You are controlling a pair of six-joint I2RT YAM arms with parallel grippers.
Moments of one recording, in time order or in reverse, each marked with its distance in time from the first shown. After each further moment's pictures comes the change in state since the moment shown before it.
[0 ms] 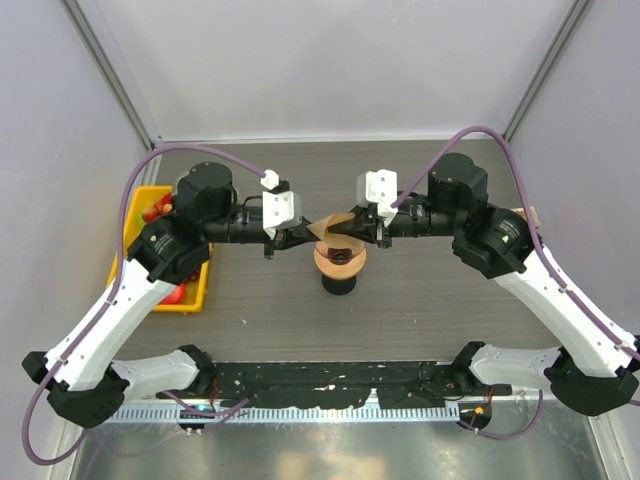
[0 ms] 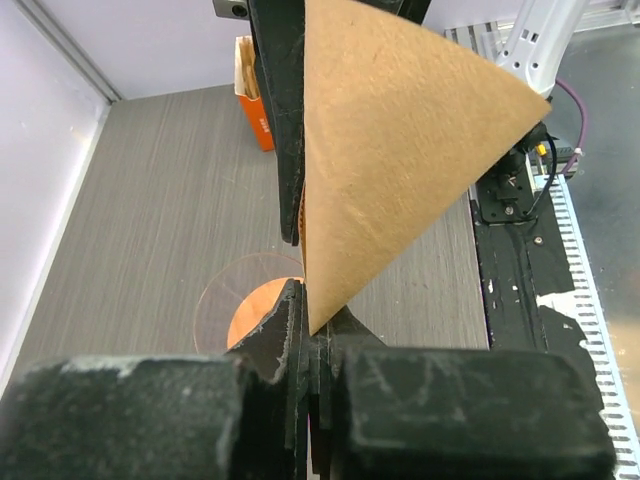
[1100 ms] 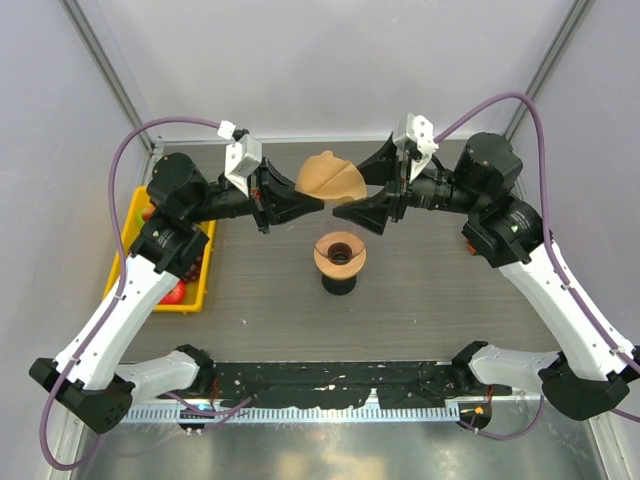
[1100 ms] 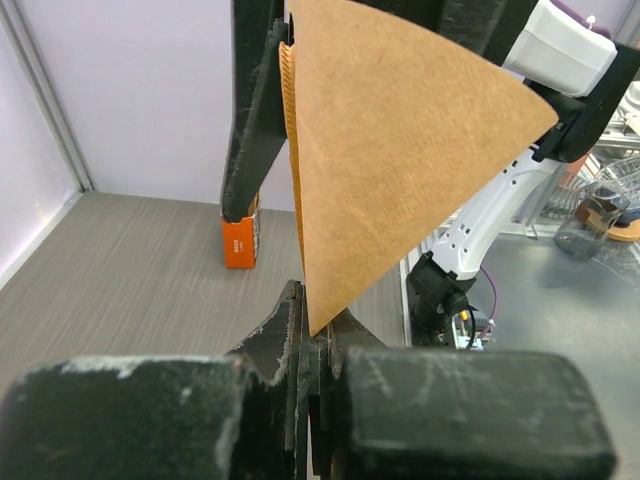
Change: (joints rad) left arm 0.163 -0.014 -0.111 0.576 0.183 -0.619; right arm -0.156 0.002 0.014 0.244 -0.114 0.436
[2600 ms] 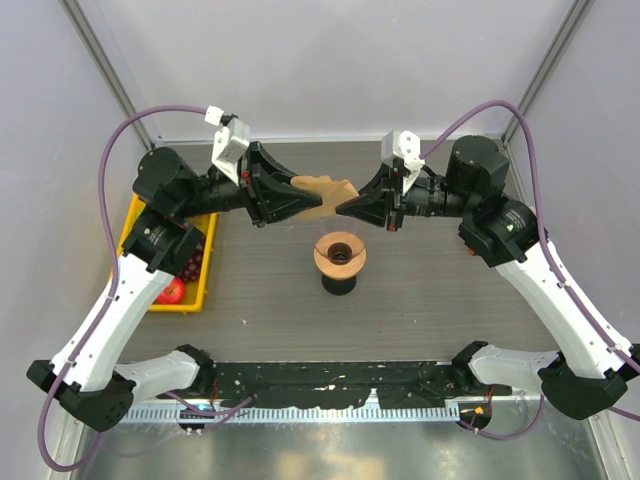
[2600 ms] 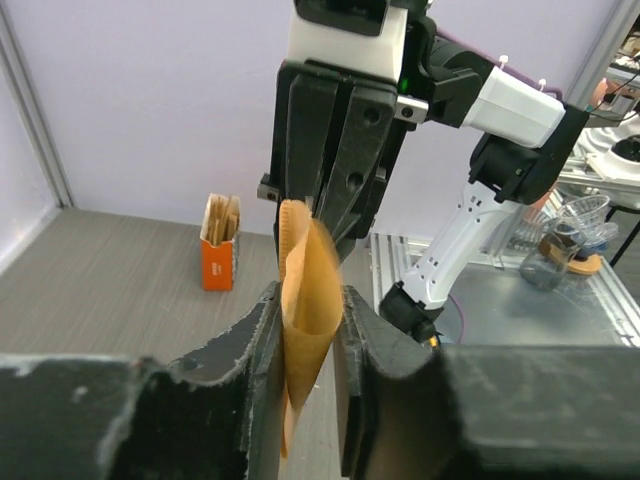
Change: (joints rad) left arm 0.001 0.011 0.078 0.008 -0.001 -0.129; right arm 0.000 0.008 -0.019 -0.088 -0.054 -0.129
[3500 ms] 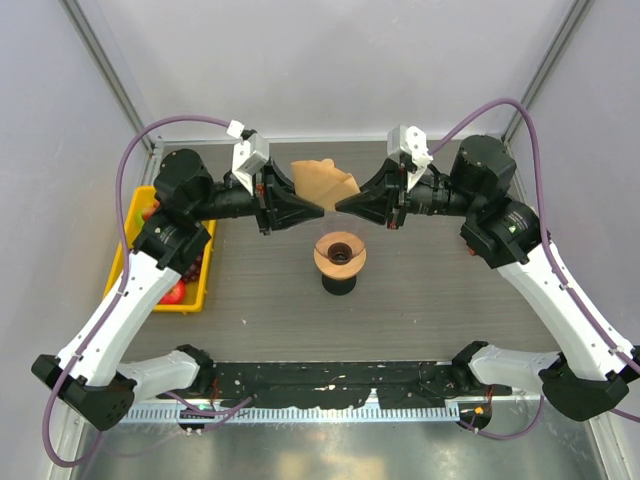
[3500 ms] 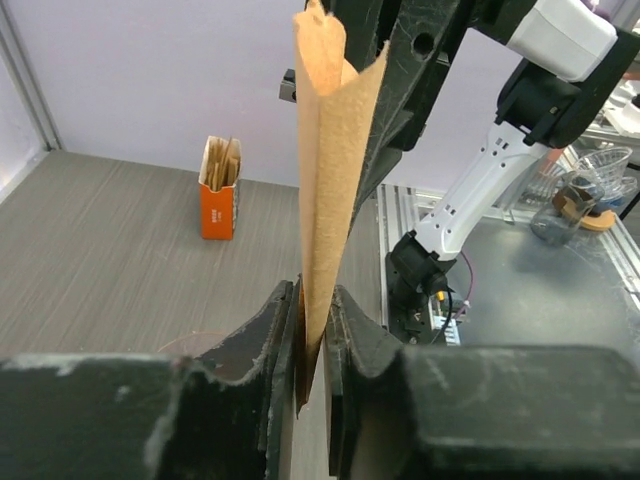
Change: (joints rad) left arm 0.008 0.009 -0.066 -0.092 0.020 0.115; right arm 0.000 -0.008 -0.001 0.058 -0.014 0.056
